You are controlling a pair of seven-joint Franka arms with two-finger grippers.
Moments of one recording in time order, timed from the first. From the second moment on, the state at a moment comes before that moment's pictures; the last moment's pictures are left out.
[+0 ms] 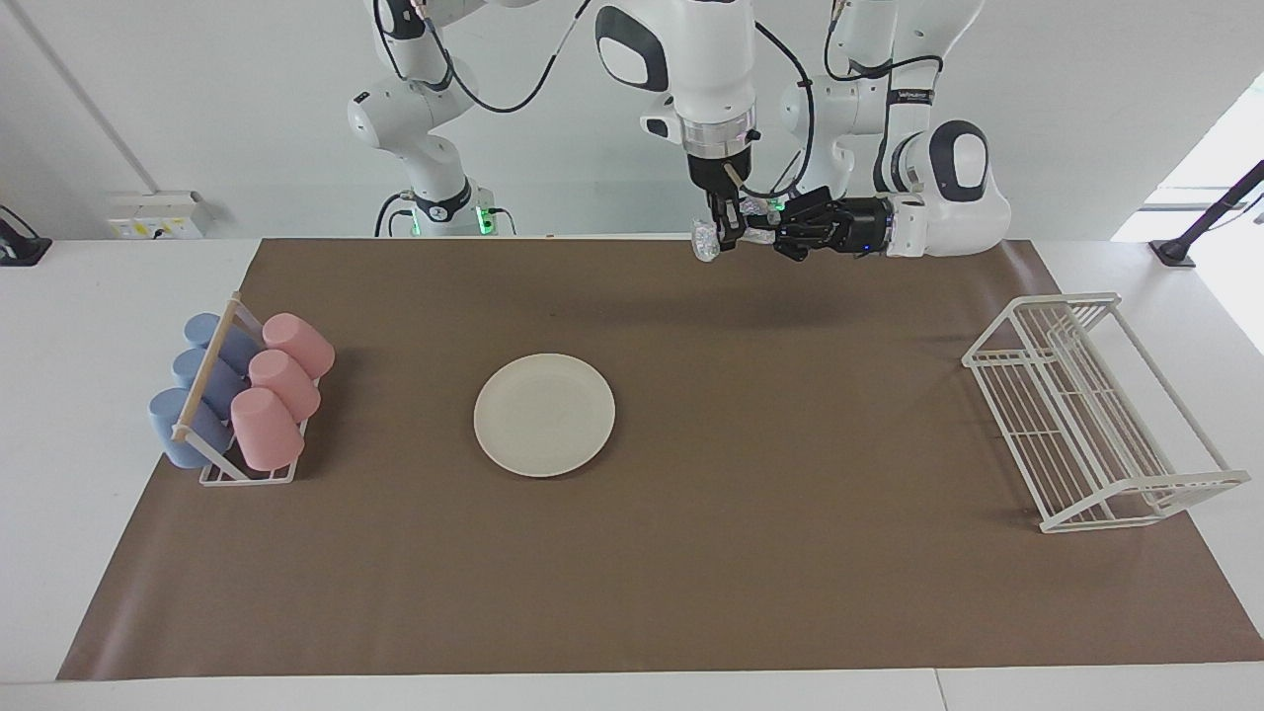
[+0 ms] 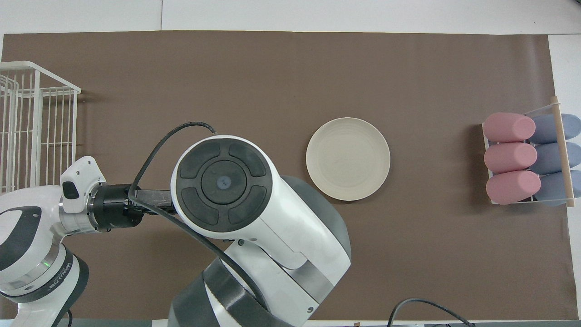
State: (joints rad) left arm -0.03 -0.23 -0.04 -2.47 -1.64 1.57 0.54; right arm 0.73 0.32 0.06 -1.30 0.13 1.74 2.22
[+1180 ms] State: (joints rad) left arm -0.02 -0.22 -0.03 -2.43 -1.51 1.62 0.54; right arm 0.45 0.22 0.05 -1.98 0.13 2.34 1.57
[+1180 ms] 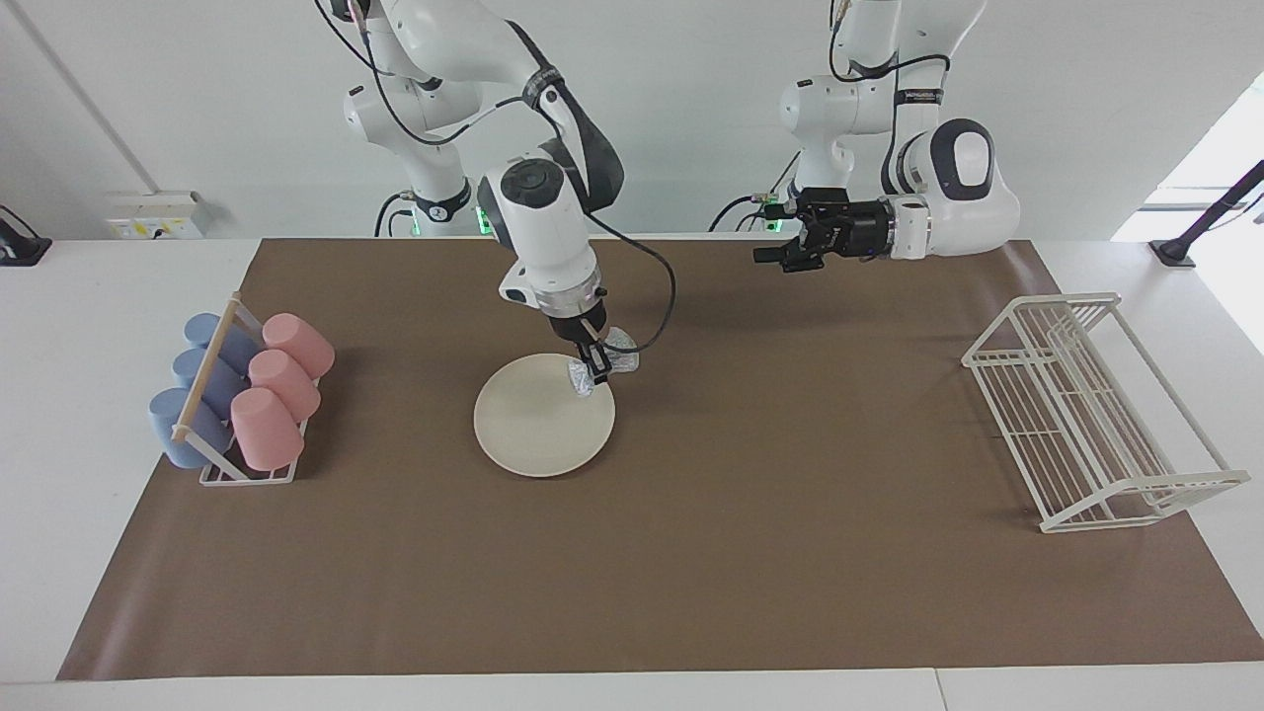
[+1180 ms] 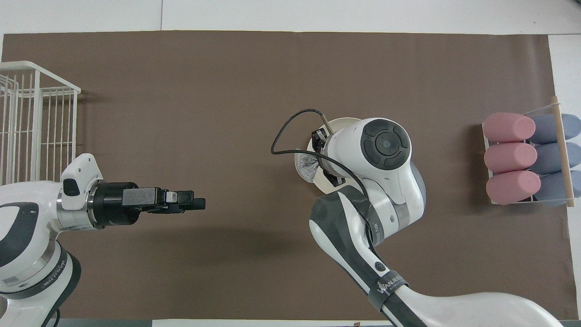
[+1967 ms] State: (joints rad) left arm -0.04 -0.18 -0.04 -2.30 -1.09 1.89 0.28; right arm 0.37 0.26 0.06 -2.14 0.13 2.54 1.36
